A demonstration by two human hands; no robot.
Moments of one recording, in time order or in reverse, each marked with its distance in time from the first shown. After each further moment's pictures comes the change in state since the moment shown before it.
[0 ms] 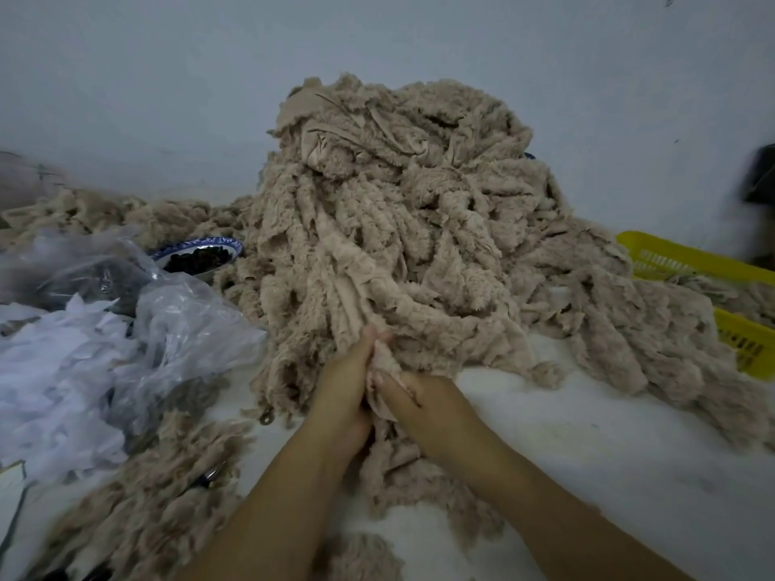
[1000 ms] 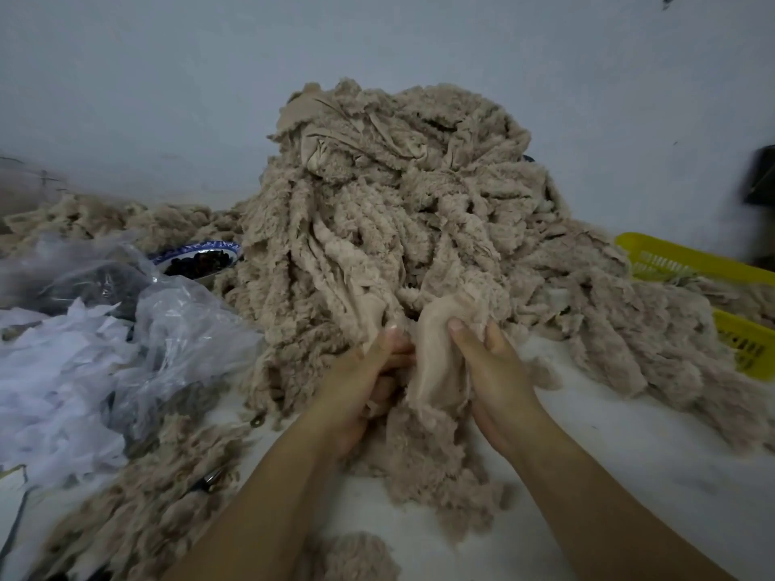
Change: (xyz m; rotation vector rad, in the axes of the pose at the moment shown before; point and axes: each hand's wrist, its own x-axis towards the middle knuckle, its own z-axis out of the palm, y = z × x) left_hand 0.004 -0.002 -0.009 0.239 -0.276 0.066; right_hand 0.009 0.007 -0.039 0.989 0.364 0.267
